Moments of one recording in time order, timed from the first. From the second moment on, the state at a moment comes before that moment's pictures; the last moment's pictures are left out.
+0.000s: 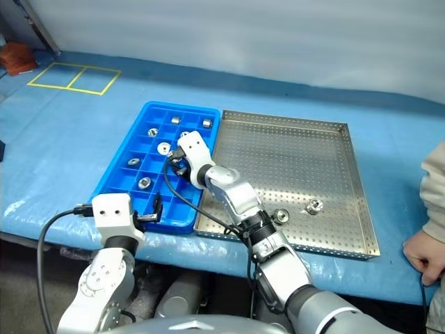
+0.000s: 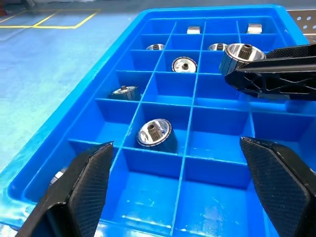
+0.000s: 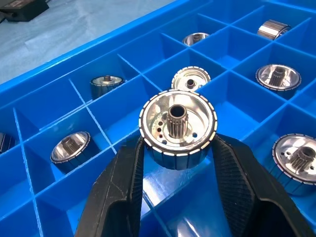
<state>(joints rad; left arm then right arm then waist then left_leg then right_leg) 0.35 0.02 -0.13 -0.86 0.06 0.69 0.13 -0.69 0.14 0.29 0.37 0.14 0.53 0.32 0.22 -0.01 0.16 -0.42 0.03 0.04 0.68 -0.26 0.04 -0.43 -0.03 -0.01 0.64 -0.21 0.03</state>
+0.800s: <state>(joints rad) 0.16 0.13 -0.17 -0.75 -0.07 0.74 -0.14 -0.45 -0.03 0.09 -0.26 0.15 0.85 0.17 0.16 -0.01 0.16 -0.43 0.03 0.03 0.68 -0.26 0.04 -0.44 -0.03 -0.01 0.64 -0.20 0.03</state>
